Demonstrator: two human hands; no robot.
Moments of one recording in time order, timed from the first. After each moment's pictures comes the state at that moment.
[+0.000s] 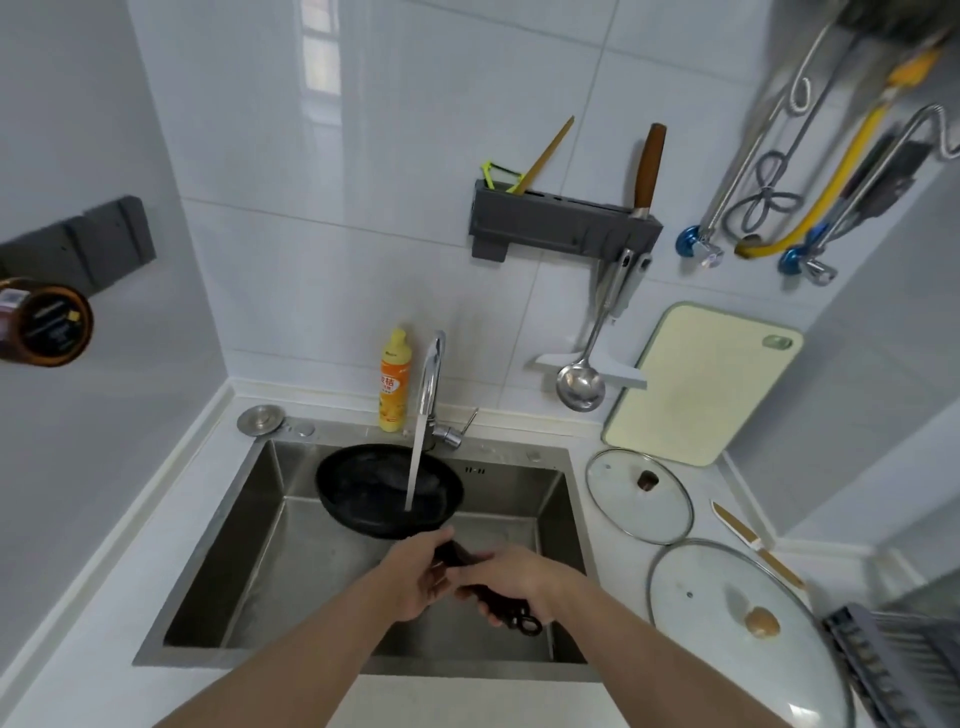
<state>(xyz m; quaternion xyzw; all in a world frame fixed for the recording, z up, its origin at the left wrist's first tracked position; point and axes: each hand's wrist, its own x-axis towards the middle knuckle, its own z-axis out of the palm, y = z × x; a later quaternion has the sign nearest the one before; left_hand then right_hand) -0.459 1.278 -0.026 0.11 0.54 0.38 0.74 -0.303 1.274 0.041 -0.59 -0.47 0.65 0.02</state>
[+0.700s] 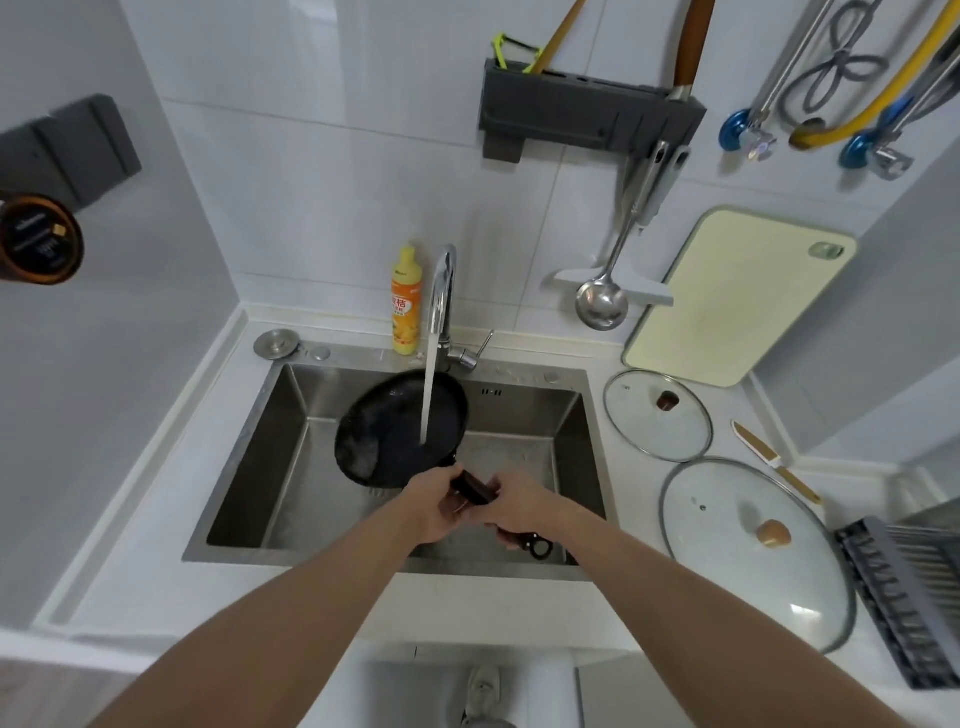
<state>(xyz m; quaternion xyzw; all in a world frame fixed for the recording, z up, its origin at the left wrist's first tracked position) -0.447 1.267 -0.039 0.04 0.53 0.39 0.75 -0.302 1.275 -0.003 -0.60 -0.61 0.51 -0.03</state>
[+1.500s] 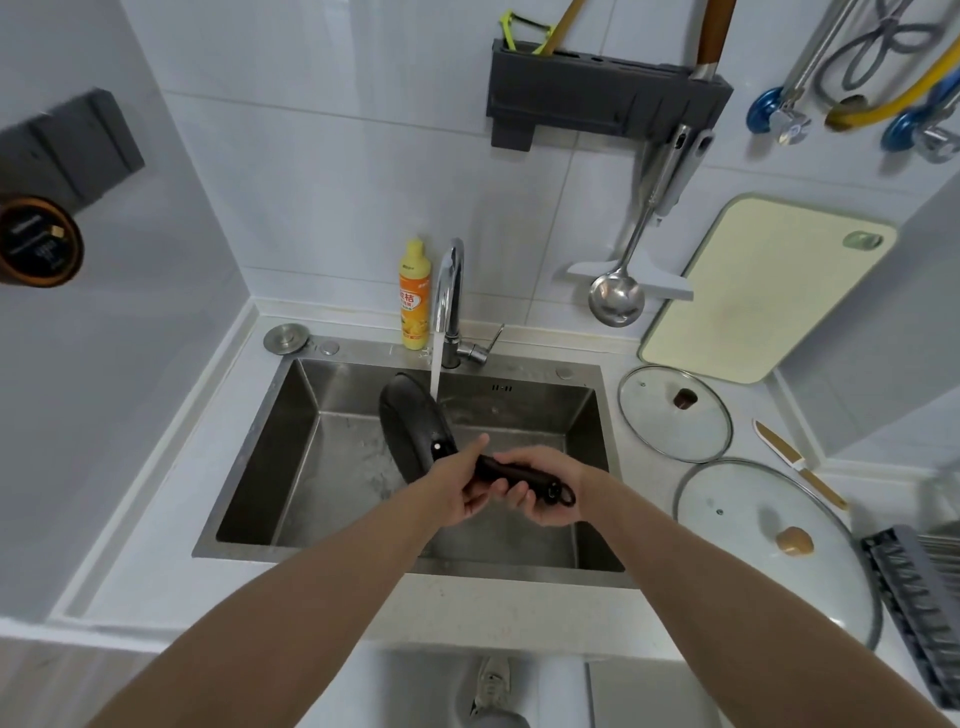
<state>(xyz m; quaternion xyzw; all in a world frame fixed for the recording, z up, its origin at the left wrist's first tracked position) -0.428 1.294 -0.027 0.07 0.61 0.35 0.71 -0.275 1.317 0.009 -0.45 -0.16 0.88 0.03</state>
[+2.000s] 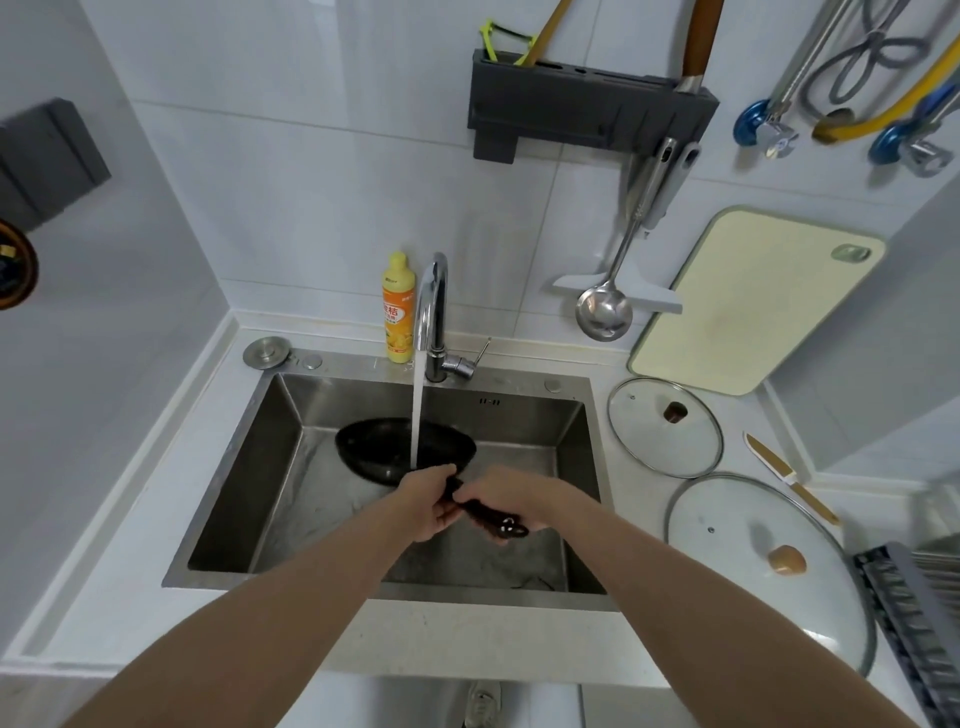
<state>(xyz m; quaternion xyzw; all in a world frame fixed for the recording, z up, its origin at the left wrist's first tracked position) -0.440 1.312 -0.042 0.03 0.62 0.36 0.70 -0.308 1.324 0.022 -0.55 -0.46 0.69 -0.05</state>
